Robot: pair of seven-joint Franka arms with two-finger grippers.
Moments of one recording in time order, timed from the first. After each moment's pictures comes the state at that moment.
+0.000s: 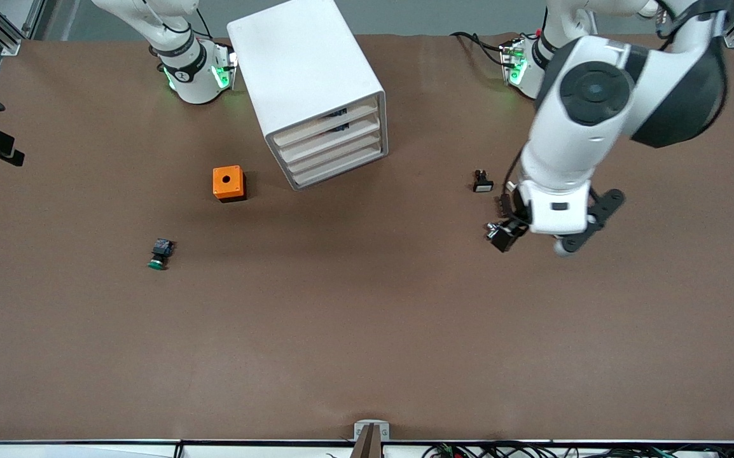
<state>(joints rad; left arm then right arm) -0.30 0.29 -0.11 -1.45 0.16 1.78 -1.13 -0.10 0.10 0.03 -1.31 0.00 1.34 -0.02</state>
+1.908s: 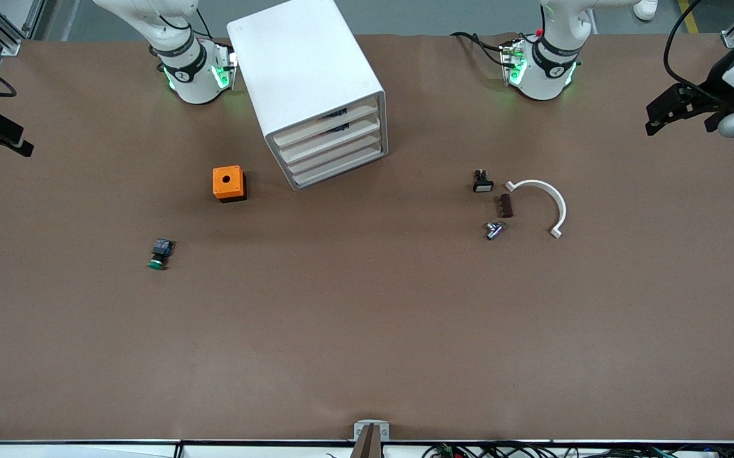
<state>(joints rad) 0.00 -0.15 -0.08 -1.68 0.01 1.49 -0.09 -0.14 -0.05 0.03 -1.54 0.04 1.46 -0.02</state>
